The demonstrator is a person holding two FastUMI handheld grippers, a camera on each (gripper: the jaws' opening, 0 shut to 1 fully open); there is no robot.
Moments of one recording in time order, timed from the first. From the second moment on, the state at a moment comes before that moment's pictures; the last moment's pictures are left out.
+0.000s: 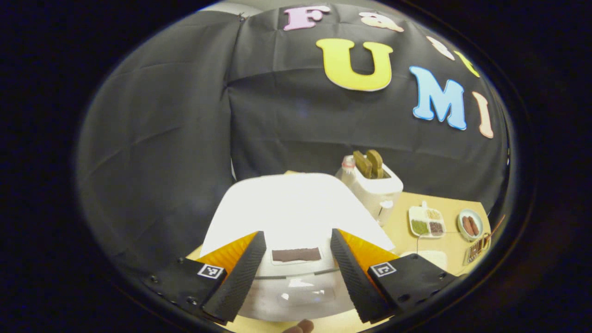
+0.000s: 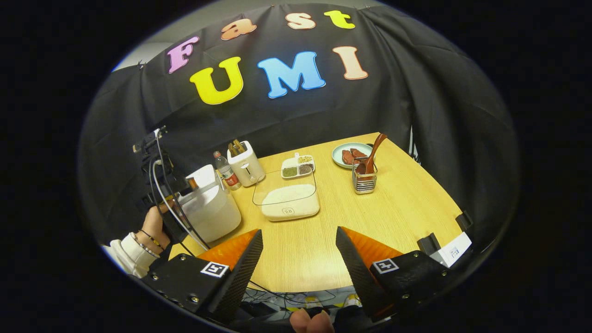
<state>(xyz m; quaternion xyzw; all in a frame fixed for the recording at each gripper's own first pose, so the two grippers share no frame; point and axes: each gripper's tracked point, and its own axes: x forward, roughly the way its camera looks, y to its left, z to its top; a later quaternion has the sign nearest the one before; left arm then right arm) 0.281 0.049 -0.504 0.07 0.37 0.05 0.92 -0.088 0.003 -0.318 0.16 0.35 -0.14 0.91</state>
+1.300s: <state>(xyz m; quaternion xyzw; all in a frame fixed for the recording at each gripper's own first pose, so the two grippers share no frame) 0.043 -0.159 -0.244 0.00 0.25 -0.12 0.96 -0.136 -0.172 -0.200 0.12 0.18 -0.12 0.97</state>
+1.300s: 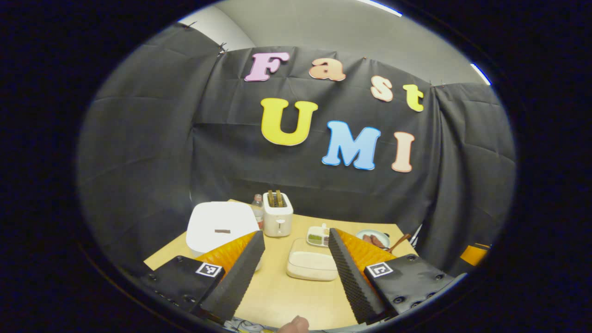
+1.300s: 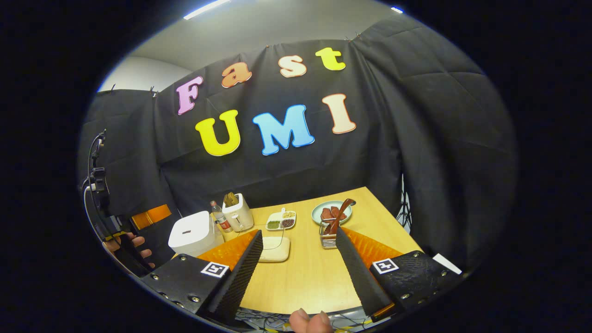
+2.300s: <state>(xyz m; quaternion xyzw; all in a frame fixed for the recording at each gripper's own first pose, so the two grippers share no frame) -0.036 -0.195 -0.122 -0.01 0.18 -0.16 0.97 -0.109 -0.206 -0.097 0.07 0.09 -0.10 0.99</state>
